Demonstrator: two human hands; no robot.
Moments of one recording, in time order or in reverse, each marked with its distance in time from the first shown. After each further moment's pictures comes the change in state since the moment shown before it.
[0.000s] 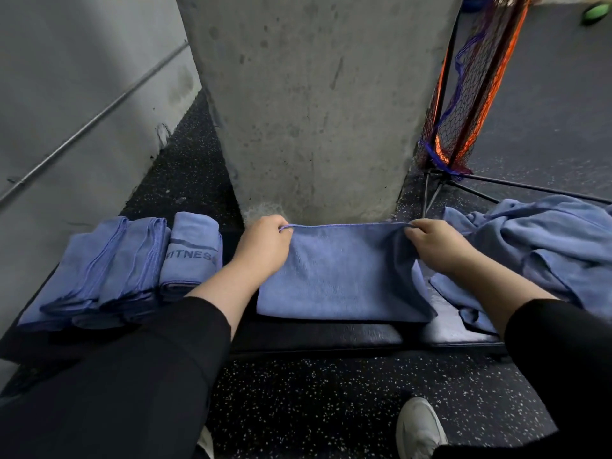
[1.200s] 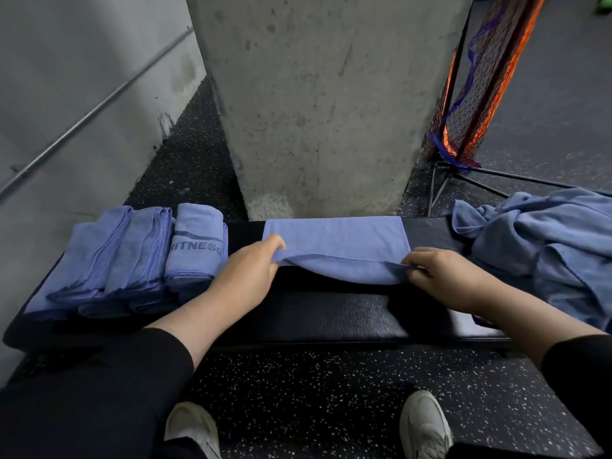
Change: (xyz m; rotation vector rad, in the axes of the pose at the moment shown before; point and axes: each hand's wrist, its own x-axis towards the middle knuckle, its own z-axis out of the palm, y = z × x) left_hand -0.045 -0.053 -0.003 0.182 -0.061 0.273; right_hand -0.034 0.034 0.019 -0.295 -0.183 -0.411
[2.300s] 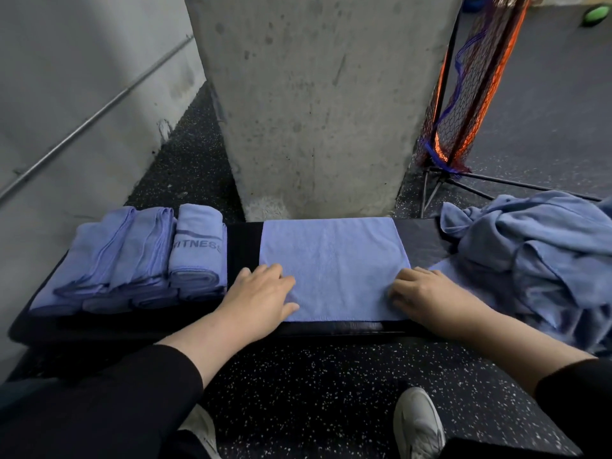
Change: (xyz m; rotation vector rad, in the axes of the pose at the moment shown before) left_hand -0.031 0.018 0.017 0.447 -0.269 0.151; right_hand -0.038 -0.008 0.020 -0.317 -0.075 -0.150
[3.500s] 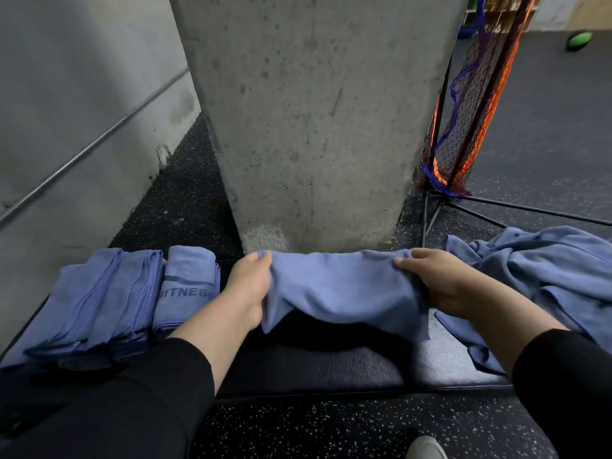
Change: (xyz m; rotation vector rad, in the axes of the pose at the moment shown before) left_hand 0.086 -0.012 -0.044 -1.695 0.322 -0.796; right_hand 0.082 0.013 -0.068 1.451 0.113 0.744
